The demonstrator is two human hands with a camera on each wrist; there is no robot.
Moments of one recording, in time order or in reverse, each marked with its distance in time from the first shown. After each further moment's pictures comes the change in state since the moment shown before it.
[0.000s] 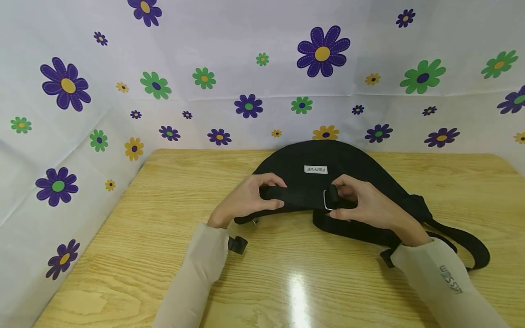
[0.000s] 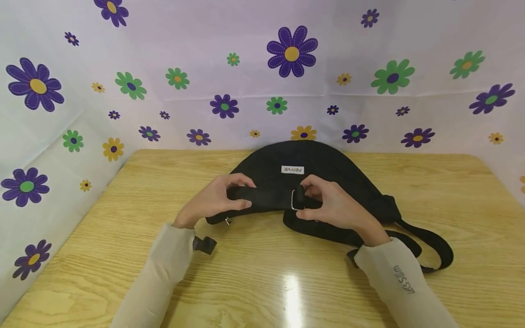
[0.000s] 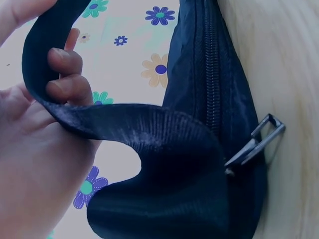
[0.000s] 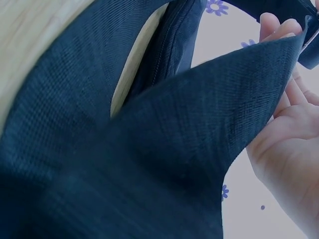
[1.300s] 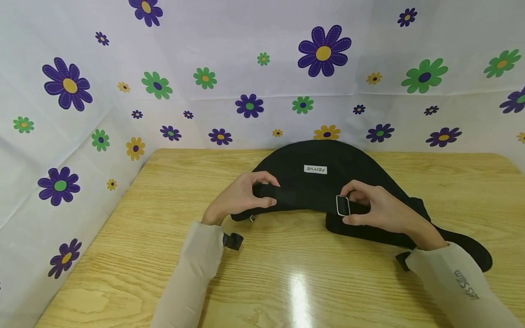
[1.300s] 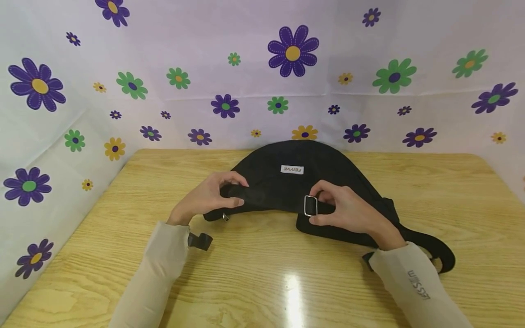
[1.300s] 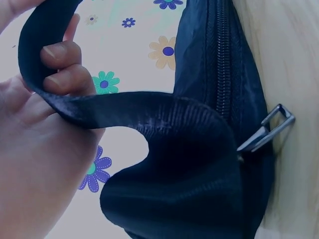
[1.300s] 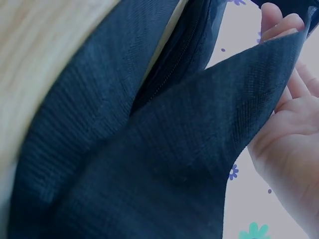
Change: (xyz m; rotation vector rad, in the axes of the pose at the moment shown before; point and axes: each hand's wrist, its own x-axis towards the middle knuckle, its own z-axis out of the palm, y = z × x) left_hand -0.008 -0.003 -0.014 -0.014 -0.002 -0.032; right_hand -0.017 0.015 -0.010 -0.074 -0.019 -0.025
